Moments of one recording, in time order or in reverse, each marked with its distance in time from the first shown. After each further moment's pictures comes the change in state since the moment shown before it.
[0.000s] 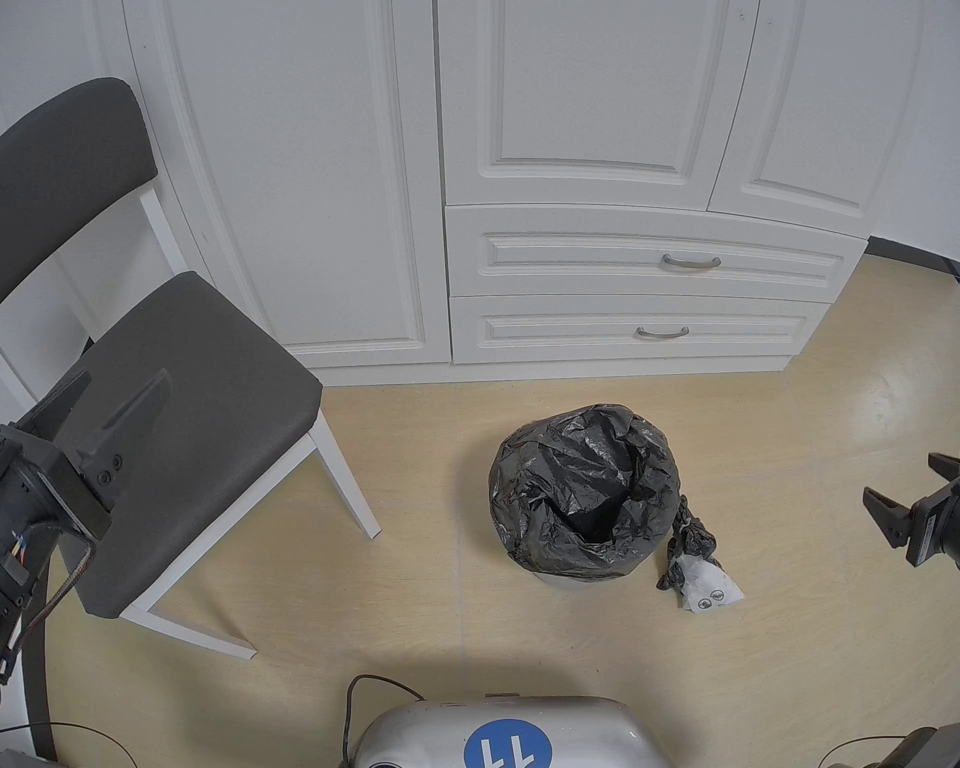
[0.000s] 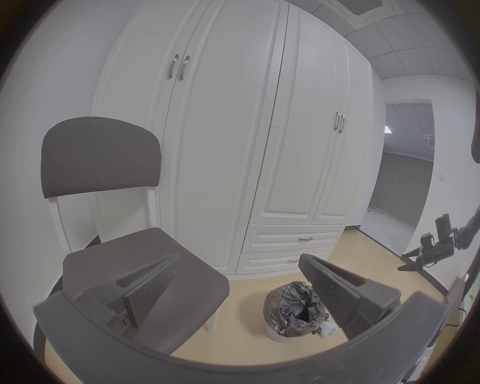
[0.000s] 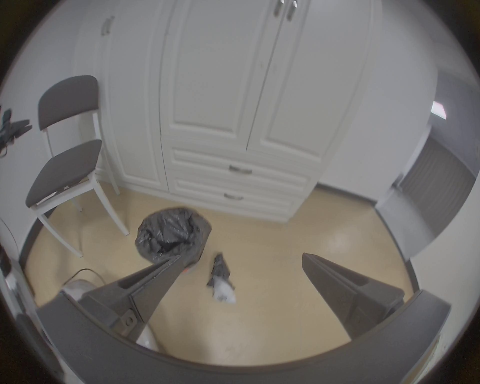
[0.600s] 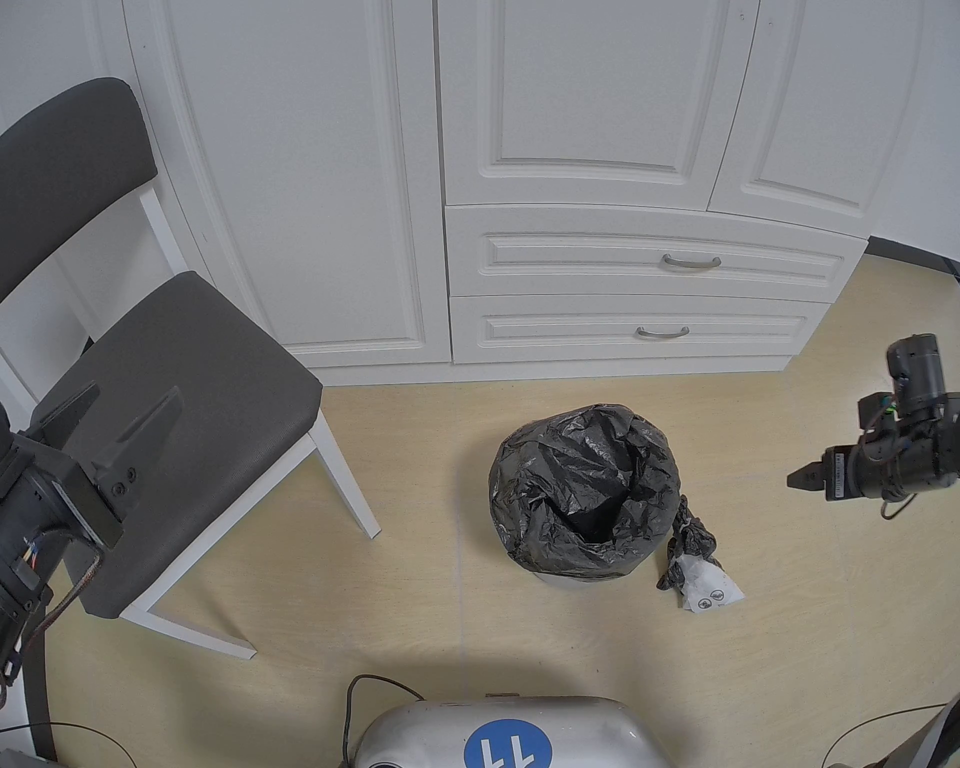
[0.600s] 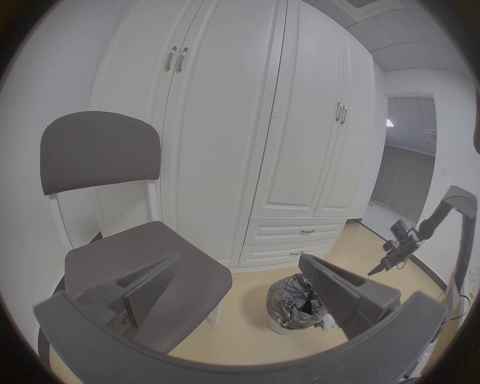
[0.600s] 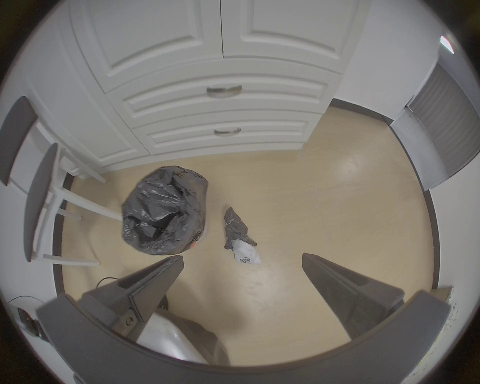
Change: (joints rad) left arm 0.010 0.012 0.001 0.037 -0.003 -0.004; right arm -0.163 0.630 -0.408 0.244 0.170 0.226
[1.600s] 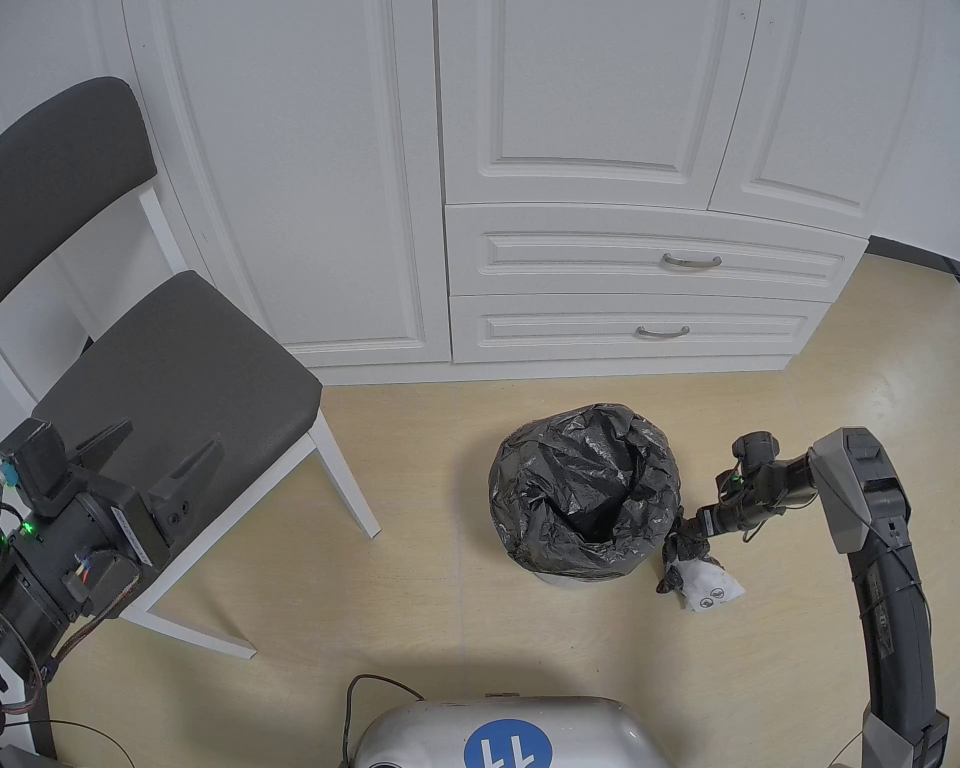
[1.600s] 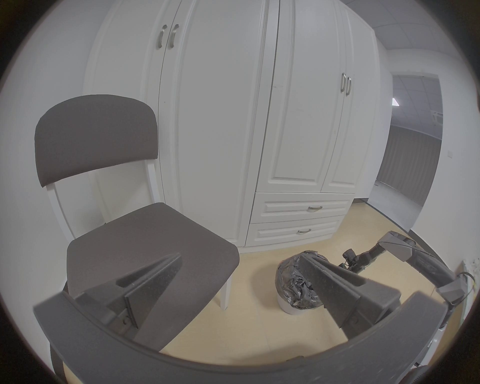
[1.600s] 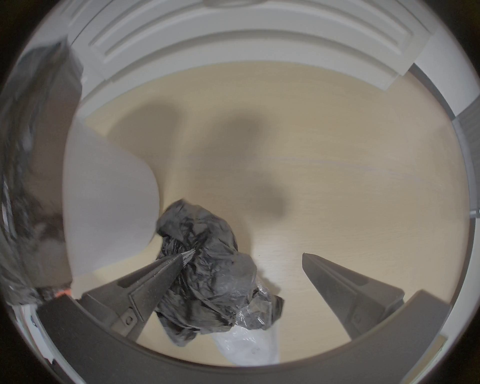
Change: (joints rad) left arm 0.027 0.101 0.037 -0.004 0.000 0.007; right arm -0.091 1.290 -1.118 0.069 0.212 -0.229
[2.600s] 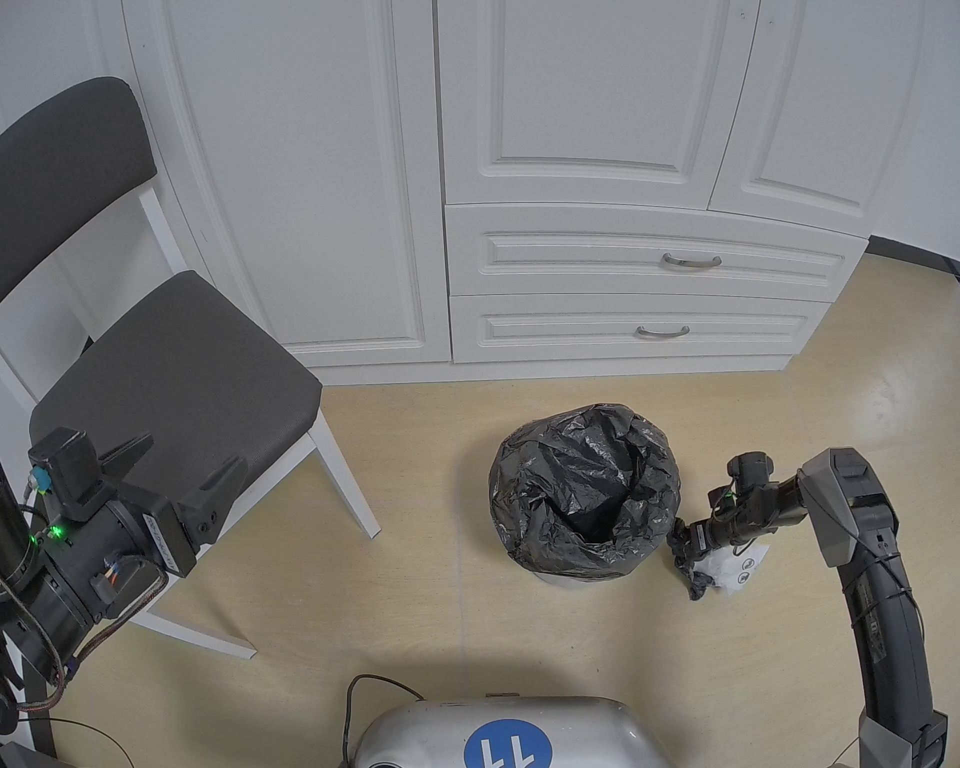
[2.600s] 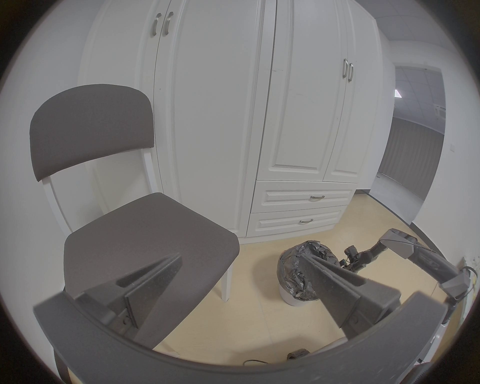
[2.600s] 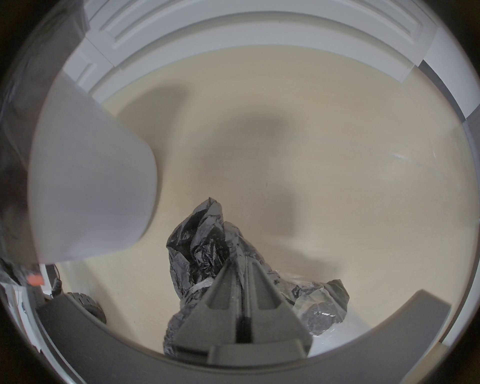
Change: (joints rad) left arm 0.003 0.074 0.008 -0.017 0.001 -0.007; right arm -0.004 0.090 -0.015 -0.099 0.068 -0.027
